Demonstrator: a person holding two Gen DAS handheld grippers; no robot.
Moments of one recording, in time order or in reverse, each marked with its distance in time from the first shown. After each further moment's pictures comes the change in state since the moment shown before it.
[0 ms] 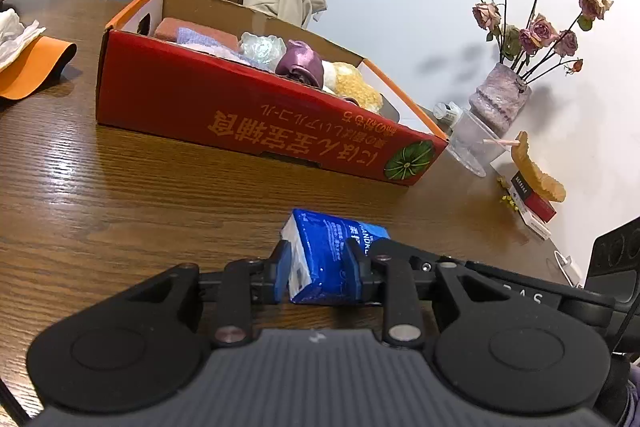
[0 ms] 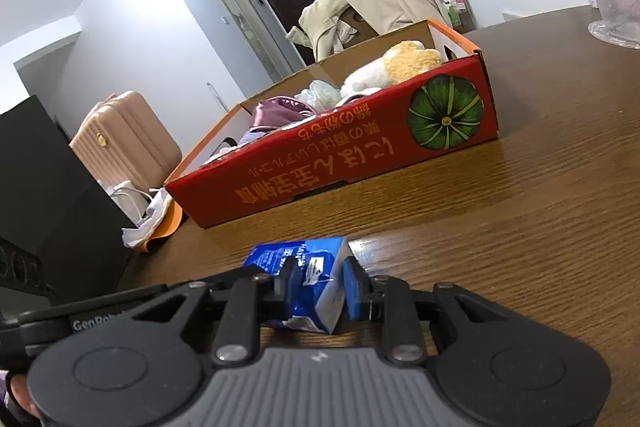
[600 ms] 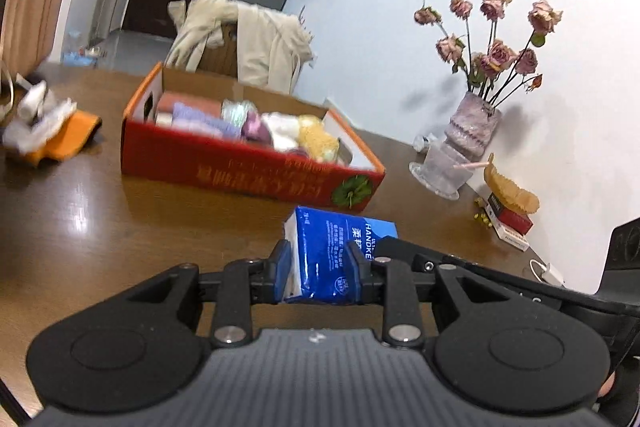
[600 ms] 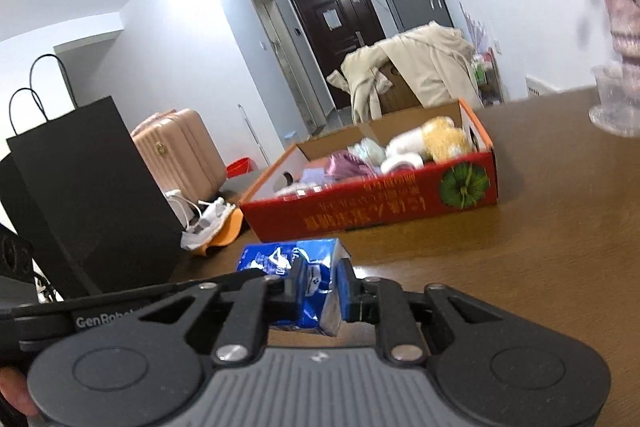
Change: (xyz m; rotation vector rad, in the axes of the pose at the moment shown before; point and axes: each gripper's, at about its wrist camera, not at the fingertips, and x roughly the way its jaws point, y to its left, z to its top) left arm -0.098 -0.075 -0.010 0.085 -0.150 0.056; right arm -0.103 0.056 0.000 -0.157 -0.117 0.022
